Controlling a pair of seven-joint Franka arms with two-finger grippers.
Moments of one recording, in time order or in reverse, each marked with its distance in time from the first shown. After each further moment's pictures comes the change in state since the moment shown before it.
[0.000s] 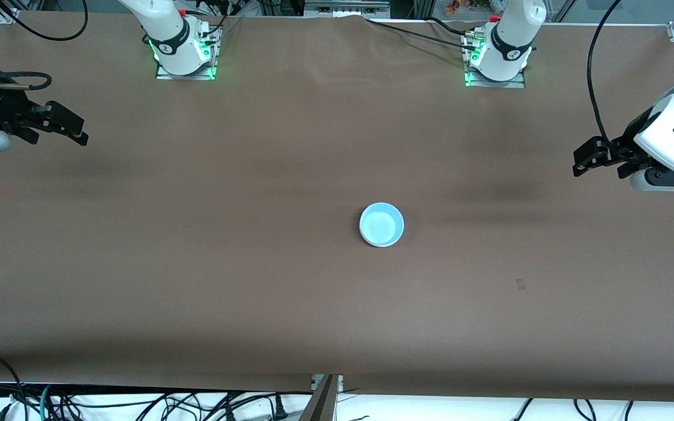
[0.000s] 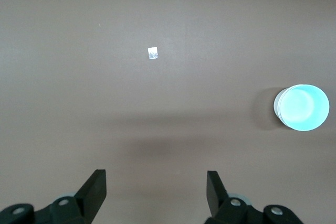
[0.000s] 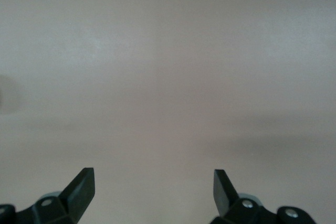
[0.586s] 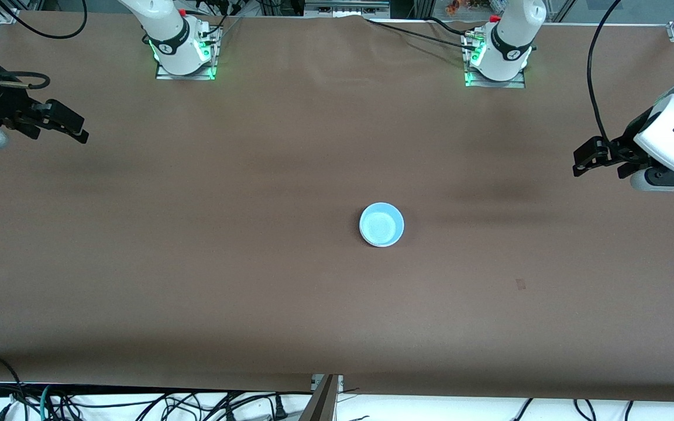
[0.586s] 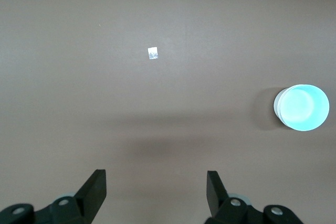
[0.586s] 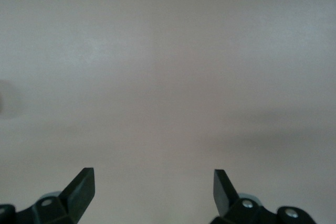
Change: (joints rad) left arm 0.000 0.000 0.000 0.000 0.000 0.000 0.000; right arm 0.004 -0.009 0.000 -0.012 0.000 -0.001 0.045
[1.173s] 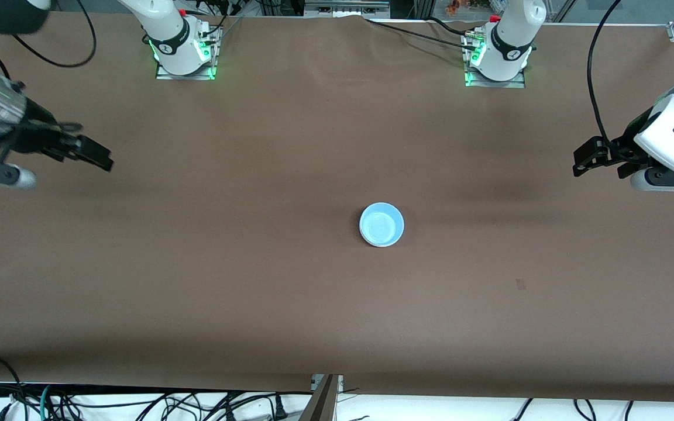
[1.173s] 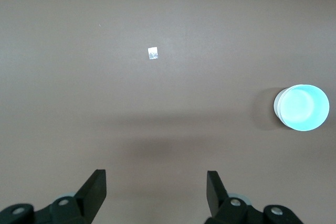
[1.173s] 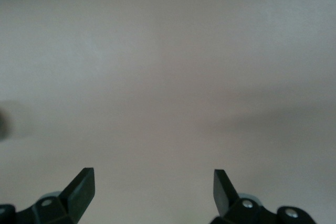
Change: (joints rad) left arm 0.000 0.000 0.000 0.000 0.000 0.000 0.000; right arm 0.030 0.088 0.010 0.099 0.000 -0.038 0.134
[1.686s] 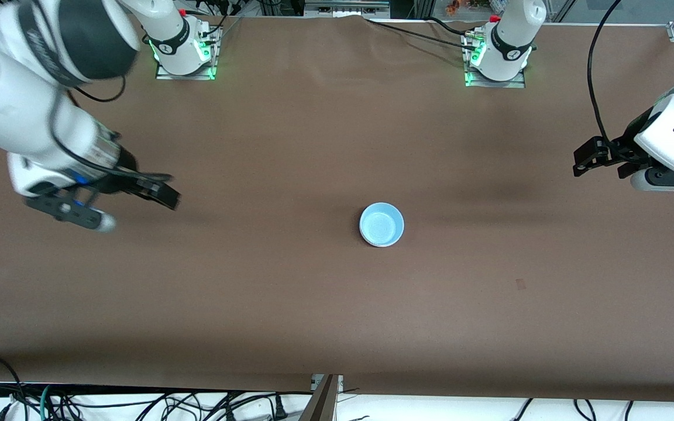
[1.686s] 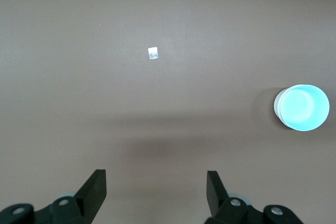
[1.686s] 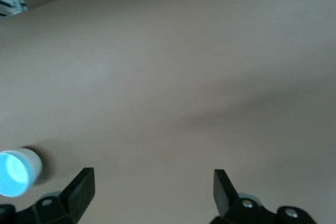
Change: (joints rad) left arm 0.000 0.000 0.000 0.000 0.000 0.000 0.000; right arm 0.019 0.273 0.185 0.289 -0.077 0.006 0.342
